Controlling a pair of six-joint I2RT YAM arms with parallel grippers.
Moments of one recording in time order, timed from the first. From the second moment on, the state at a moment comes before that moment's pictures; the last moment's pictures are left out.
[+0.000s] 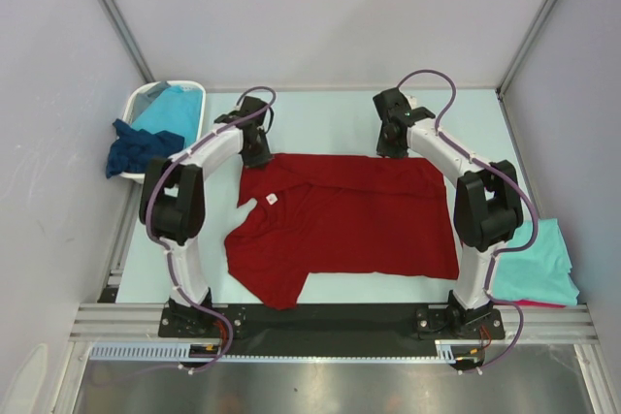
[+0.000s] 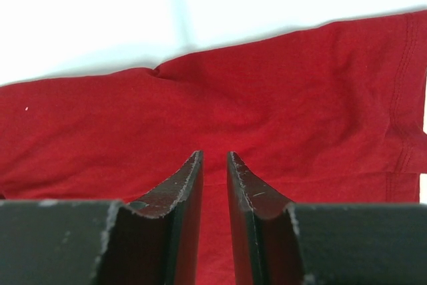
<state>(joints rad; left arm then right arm) -0.30 1.96 1.49 -0.68 -0.11 -0.52 0.40 1.90 1.58 -0.72 0.28 0.54</state>
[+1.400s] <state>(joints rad) -0.31 1.88 1.41 -0.69 -0.13 -0.51 0.75 2.14 1.82 -0.73 0.17 0.51</state>
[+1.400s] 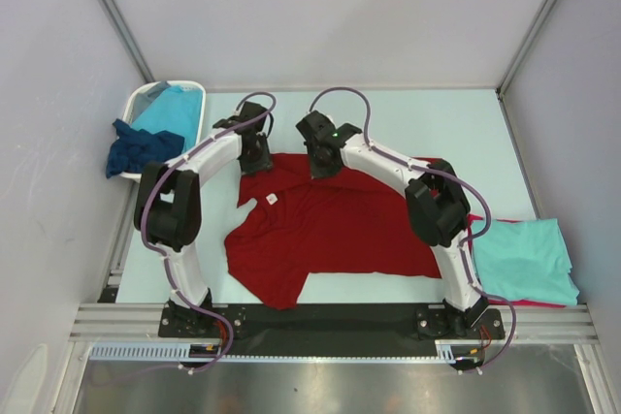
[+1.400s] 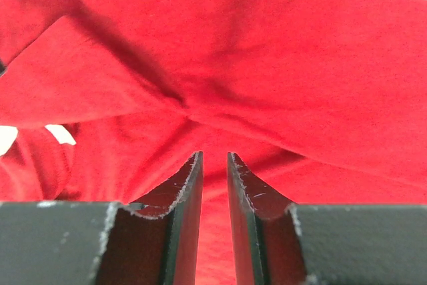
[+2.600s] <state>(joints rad) -0.35 2.00 1.48 -0.70 -0.06 -0.51 0.65 2.06 1.69 -0.73 0.19 0.49</state>
